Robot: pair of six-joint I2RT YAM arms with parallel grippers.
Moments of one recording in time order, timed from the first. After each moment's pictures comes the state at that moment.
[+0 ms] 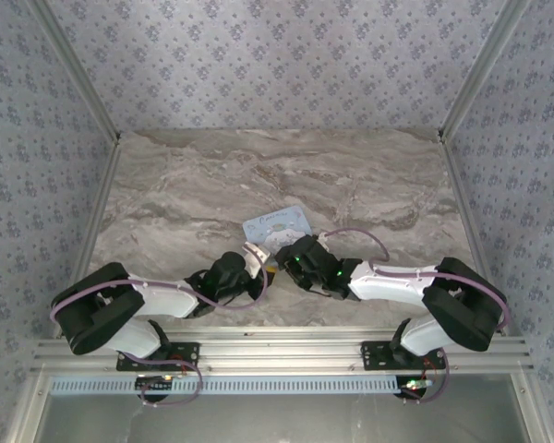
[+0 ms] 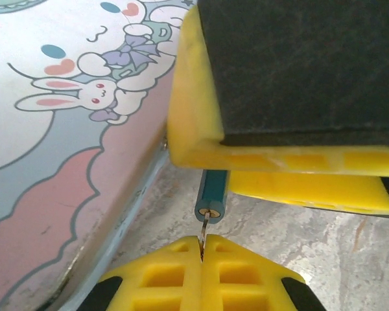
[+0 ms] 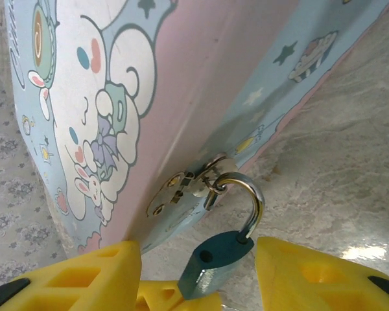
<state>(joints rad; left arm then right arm) -0.94 1.42 0.32 0.57 0.07 -0.26 0.96 1.43 0.62 0.08 0.10 1.56</state>
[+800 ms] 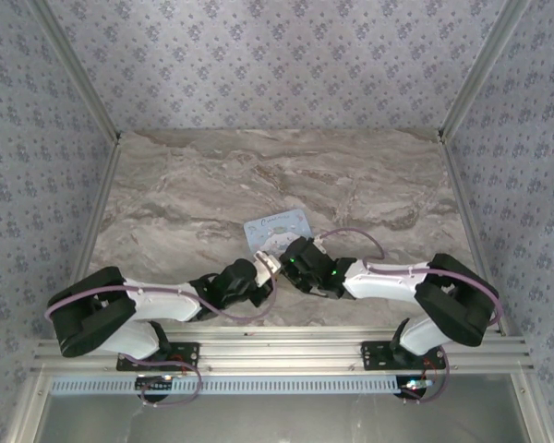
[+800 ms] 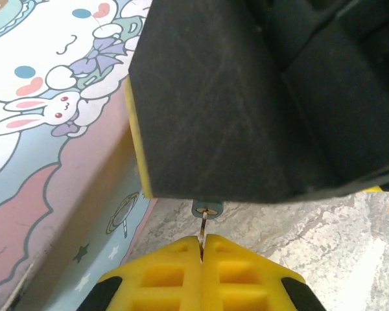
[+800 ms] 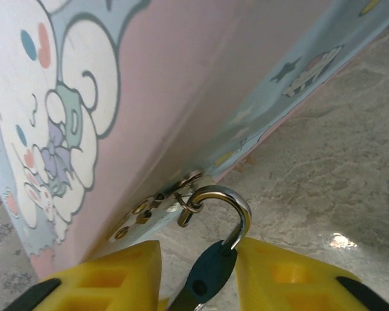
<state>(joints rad) -1.06 1.38 0.38 0.38 -0.14 -0.08 0.97 1.48 0.65 0.01 0.09 1.52</state>
